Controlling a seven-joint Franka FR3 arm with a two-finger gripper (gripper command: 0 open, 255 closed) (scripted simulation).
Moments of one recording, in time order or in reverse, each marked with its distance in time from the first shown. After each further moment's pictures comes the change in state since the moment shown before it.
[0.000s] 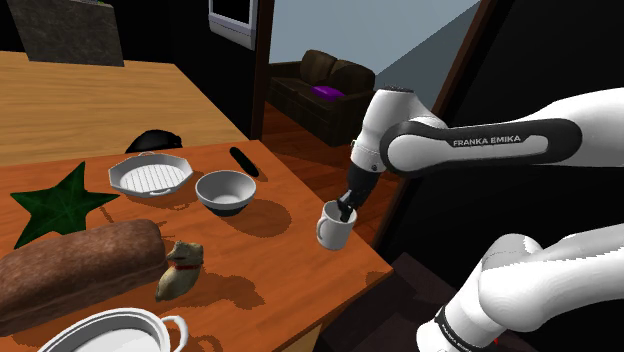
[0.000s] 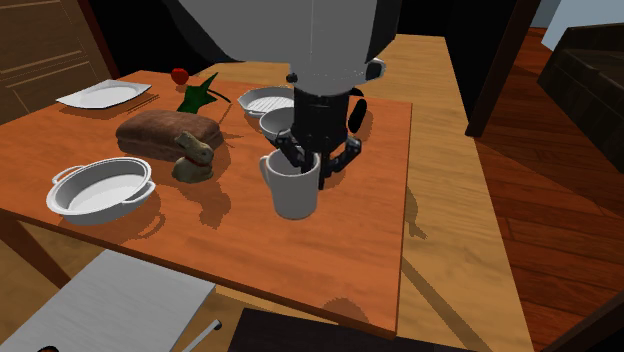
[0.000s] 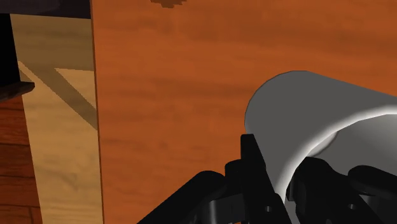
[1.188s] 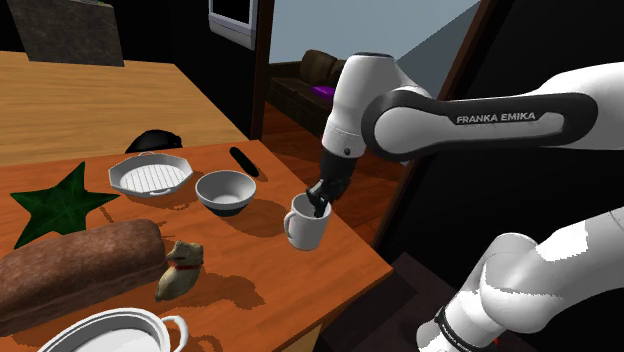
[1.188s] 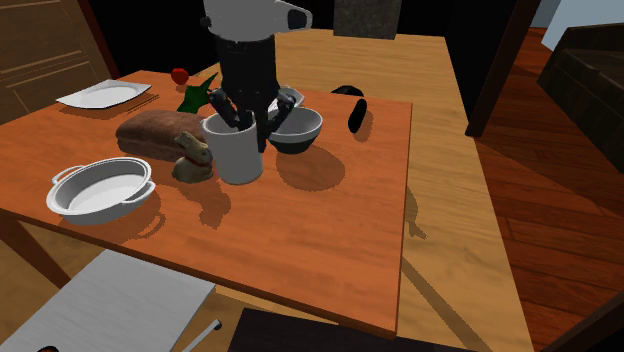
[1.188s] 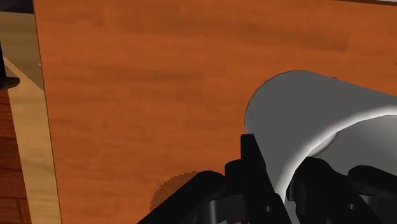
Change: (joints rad) arm 0.047 0.123 0.147 0.255 0.026 -0.110 0.202
